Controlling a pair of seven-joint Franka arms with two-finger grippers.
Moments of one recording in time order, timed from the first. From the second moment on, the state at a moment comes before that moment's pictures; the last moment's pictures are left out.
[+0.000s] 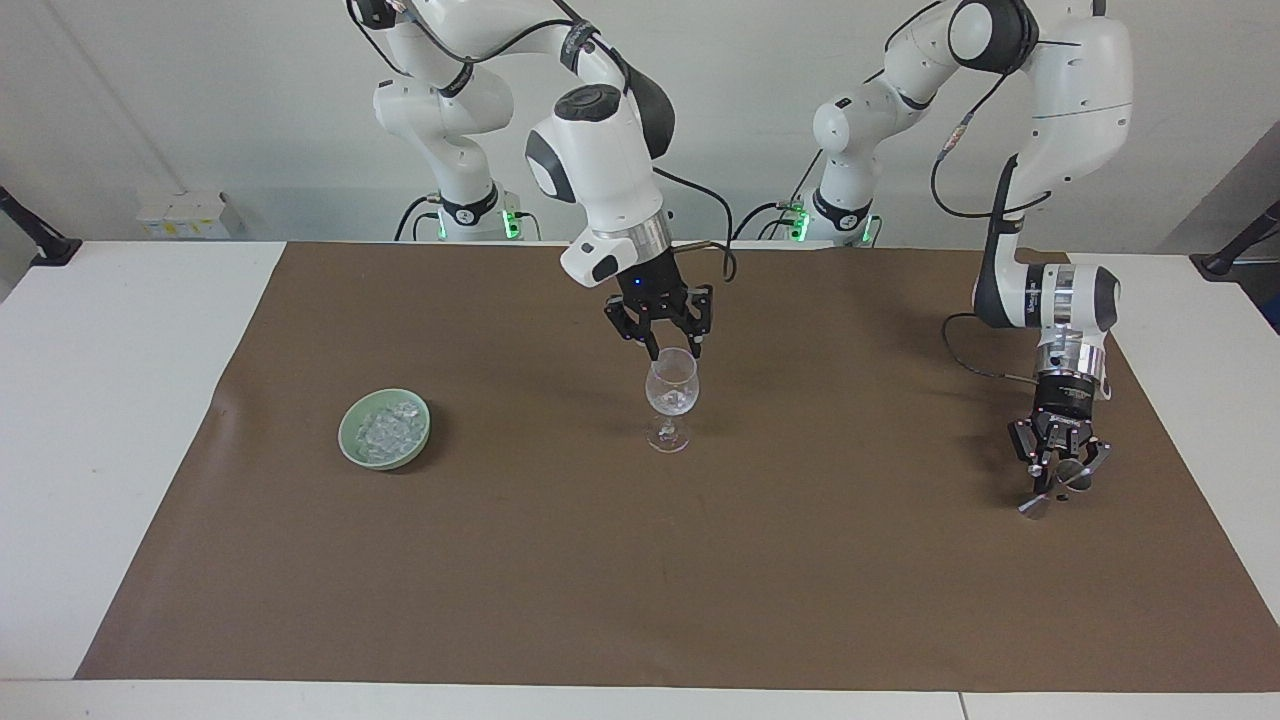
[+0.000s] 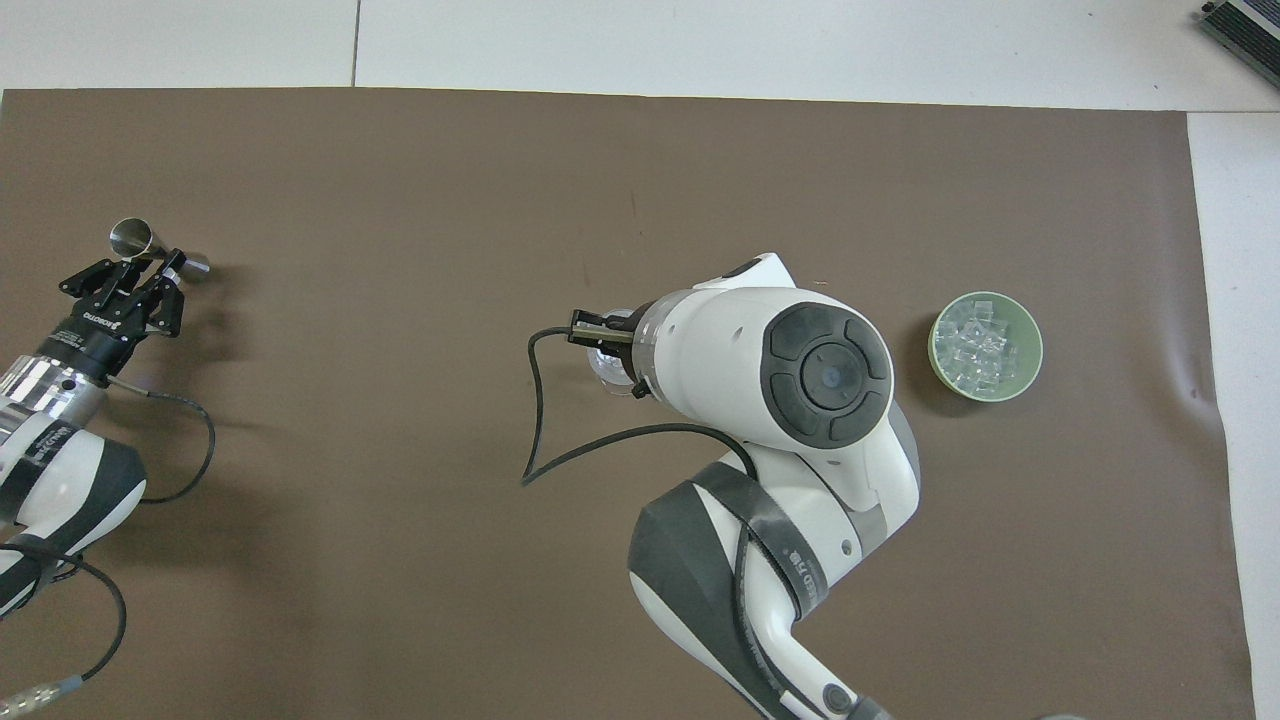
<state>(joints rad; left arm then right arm) 0.48 0.40 -0.17 -2.09 -2.11 2.35 -0.49 0.10 0.21 0.51 -1.78 0.01 2.34 0.79</state>
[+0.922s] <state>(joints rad) 0.48 0.40 -0.17 -2.08 -2.11 2.35 -0.49 0.09 0.17 0.34 -1.69 -0.07 2.19 0.68</state>
